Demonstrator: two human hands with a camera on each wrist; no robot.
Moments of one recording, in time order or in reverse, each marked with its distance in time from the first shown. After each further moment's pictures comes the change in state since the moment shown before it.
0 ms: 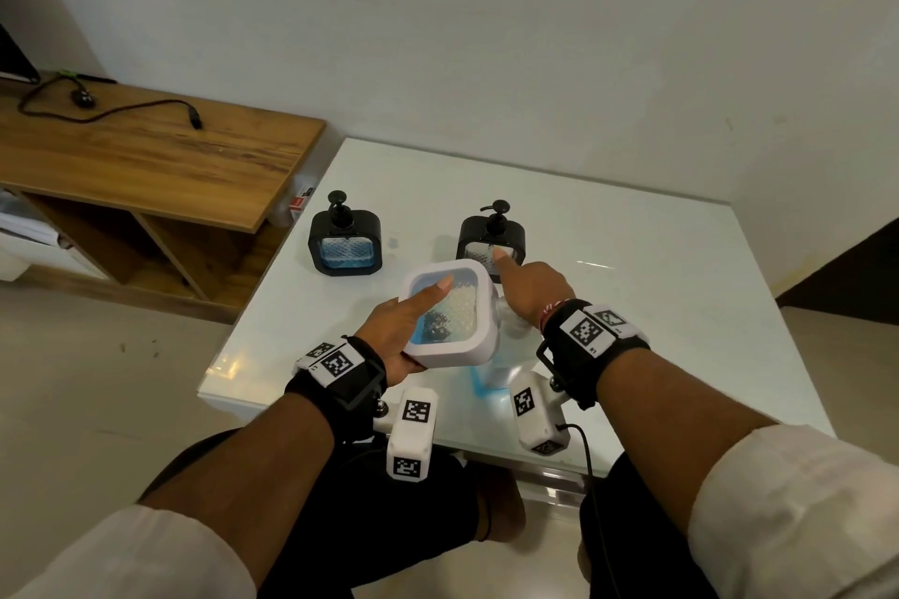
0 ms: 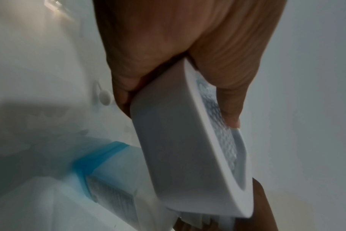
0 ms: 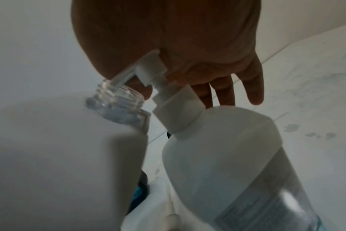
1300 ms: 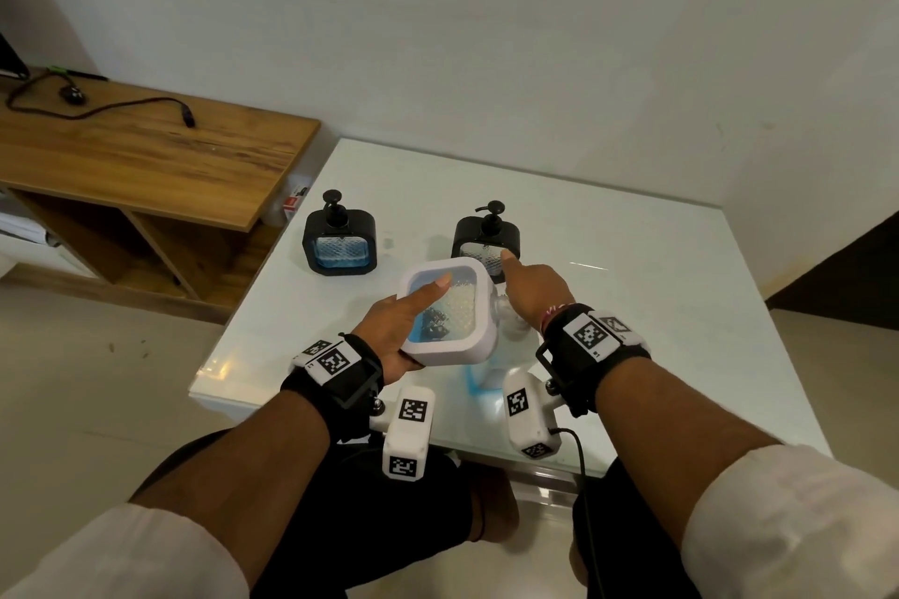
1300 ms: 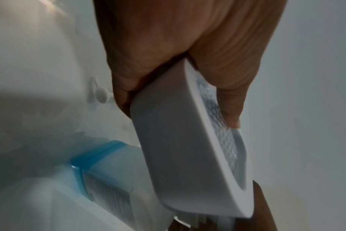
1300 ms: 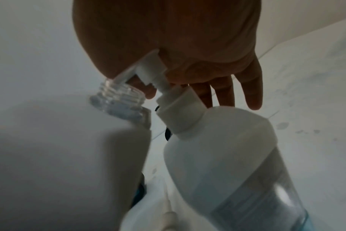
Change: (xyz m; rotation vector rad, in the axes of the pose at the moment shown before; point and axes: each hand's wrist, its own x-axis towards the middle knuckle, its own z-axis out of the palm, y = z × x) left_hand -0.001 0.001 0.002 -0.004 -0.024 0.025; right_hand 0.006 0.006 -0.001 0.079 0.023 0.014
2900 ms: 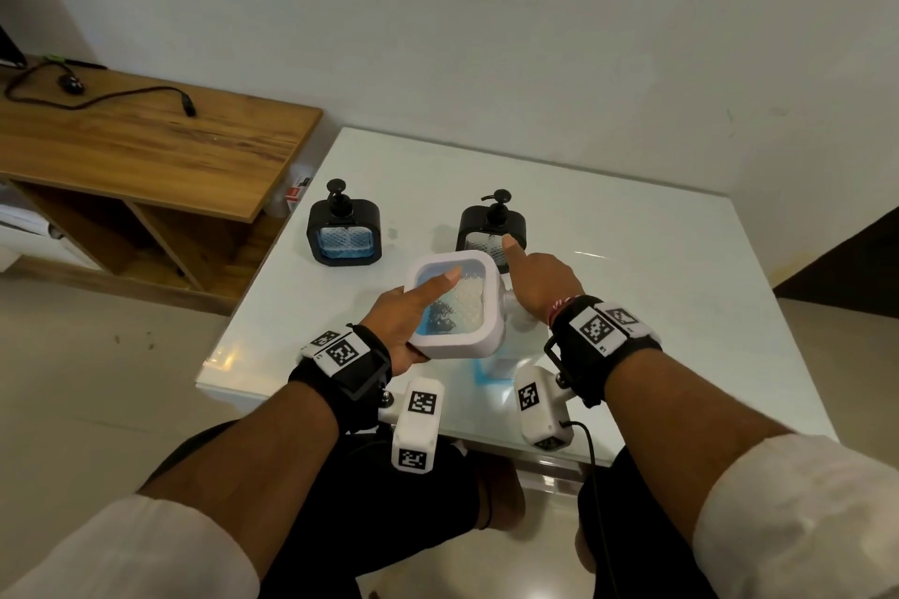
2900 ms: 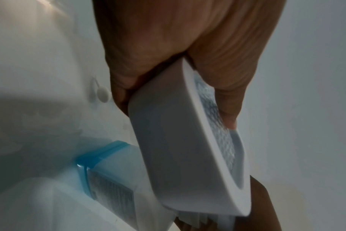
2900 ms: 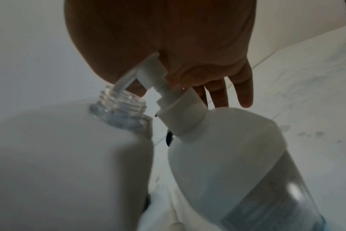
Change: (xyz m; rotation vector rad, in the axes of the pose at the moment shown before) left_hand -0.008 0.000 0.001 0.027 0.008 0.002; right_hand -0.002 0.003 0.001 -0.140 0.001 -0.077
